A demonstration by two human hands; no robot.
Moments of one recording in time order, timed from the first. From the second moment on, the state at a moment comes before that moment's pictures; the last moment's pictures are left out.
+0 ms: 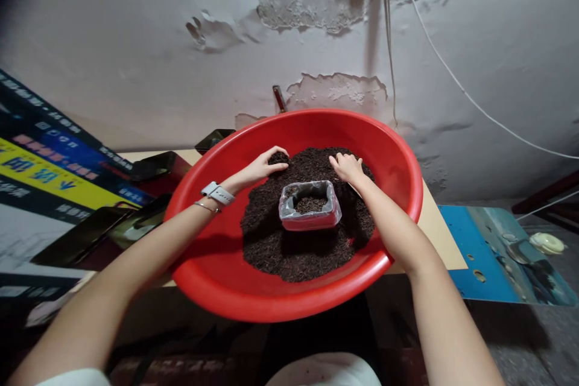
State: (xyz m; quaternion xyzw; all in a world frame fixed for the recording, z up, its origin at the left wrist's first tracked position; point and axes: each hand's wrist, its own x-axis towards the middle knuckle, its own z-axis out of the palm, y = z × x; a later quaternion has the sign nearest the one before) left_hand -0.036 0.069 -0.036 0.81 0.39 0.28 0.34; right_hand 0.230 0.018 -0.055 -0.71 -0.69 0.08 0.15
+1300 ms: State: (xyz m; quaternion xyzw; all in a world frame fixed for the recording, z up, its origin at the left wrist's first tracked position) left_hand 0.024 0.000 -0.059 0.94 0.35 0.03 0.03; right_hand 0.234 0.096 -0.114 -0.68 -0.72 0.09 -0.06
